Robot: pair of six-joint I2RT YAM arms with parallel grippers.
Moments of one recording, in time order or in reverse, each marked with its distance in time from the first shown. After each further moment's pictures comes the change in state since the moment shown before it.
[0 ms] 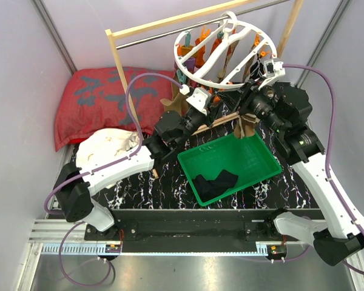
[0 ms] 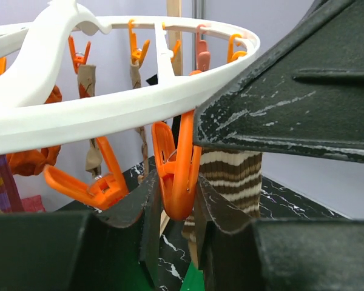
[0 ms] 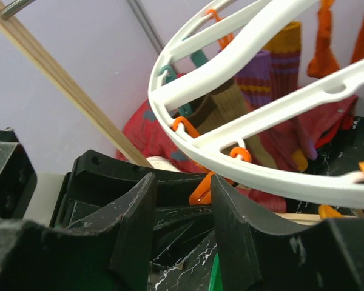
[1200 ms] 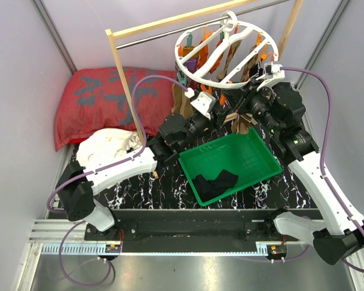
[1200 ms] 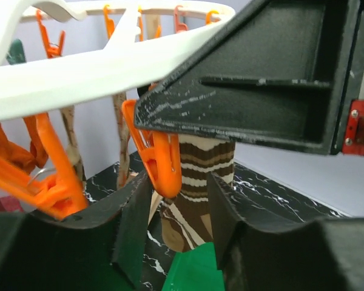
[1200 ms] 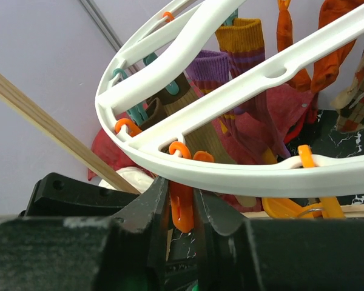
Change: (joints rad) left arm -0.026 0.027 0.000 0.004 0.013 -0.019; right arm 0.000 -0.003 -0.068 0.039 0.142 -0.011
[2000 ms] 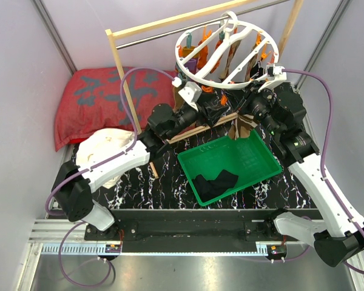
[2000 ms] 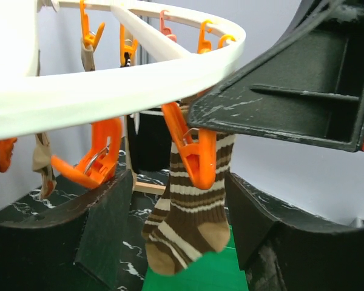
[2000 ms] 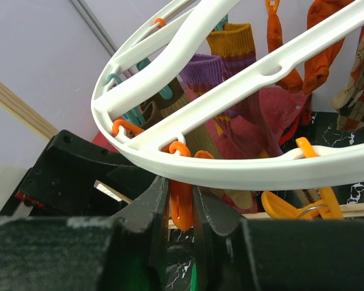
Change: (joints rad) left arm 0.137 -0.024 -0.018 0.007 0.288 -0.187; right arm 0.000 -0.021 -0.029 0.021 0.029 0.001
